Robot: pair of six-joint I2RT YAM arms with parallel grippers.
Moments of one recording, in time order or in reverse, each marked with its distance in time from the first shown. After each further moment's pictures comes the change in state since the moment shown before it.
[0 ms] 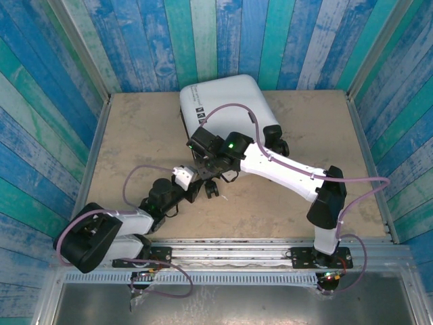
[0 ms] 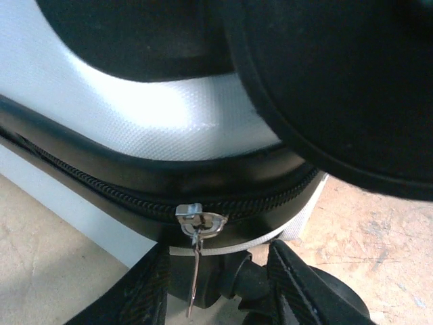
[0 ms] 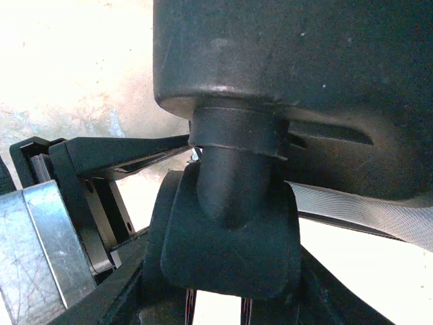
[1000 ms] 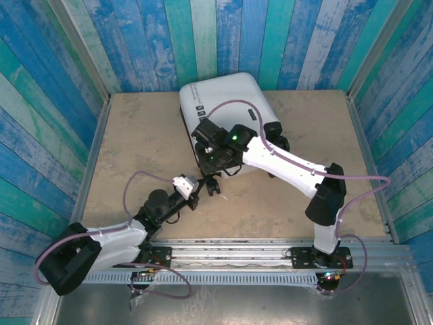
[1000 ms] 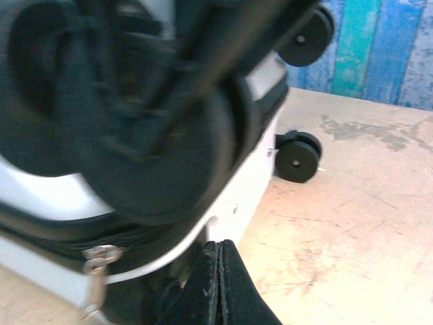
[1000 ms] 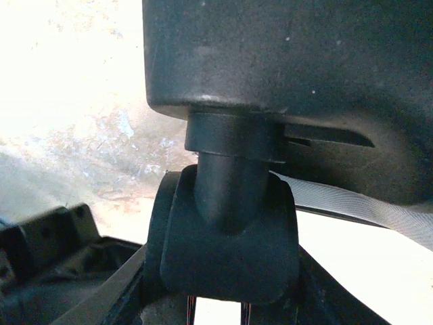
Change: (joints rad) left arm -0.172 -0.227 -0.070 -0.004 -0.064 0.053; right arm -0.061 0.022 0.051 -0.029 -0.121 -0.020
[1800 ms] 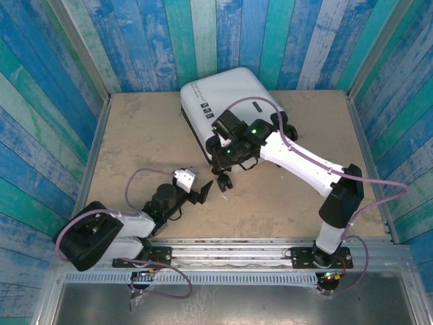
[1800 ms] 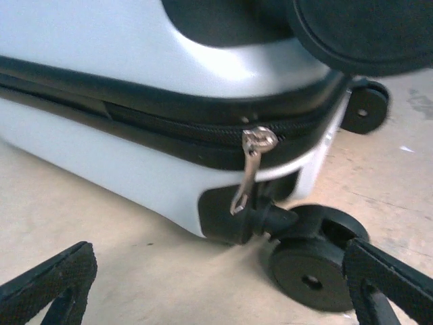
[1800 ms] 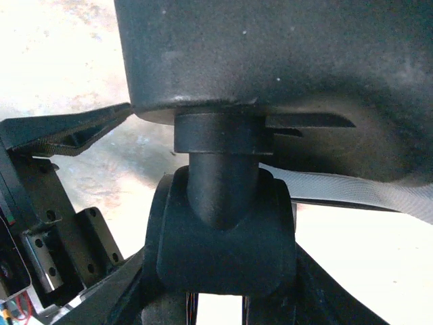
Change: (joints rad) left arm 0.062 0.247 0.053 0.064 -0.098 -0.077; right arm -0.130 -0.132 -0.174 0.059 -0.077 -0.084
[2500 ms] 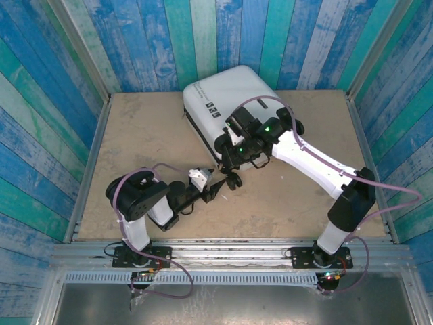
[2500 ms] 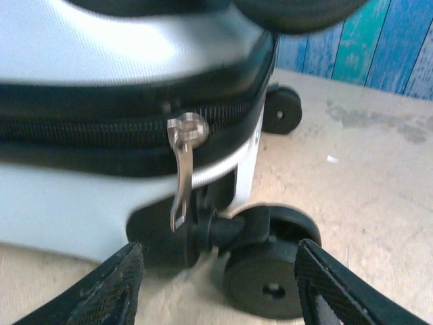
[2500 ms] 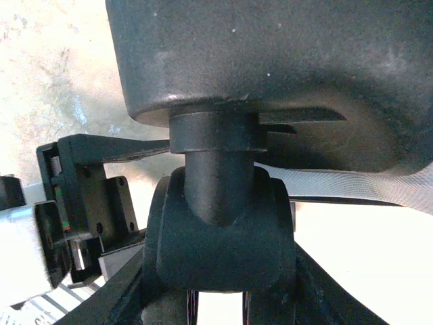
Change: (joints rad) left arm -0.022 0.534 0.105 0.560 0.171 0.001; right arm -0.070 -0.076 -0.084 0.005 -0.033 -0.098
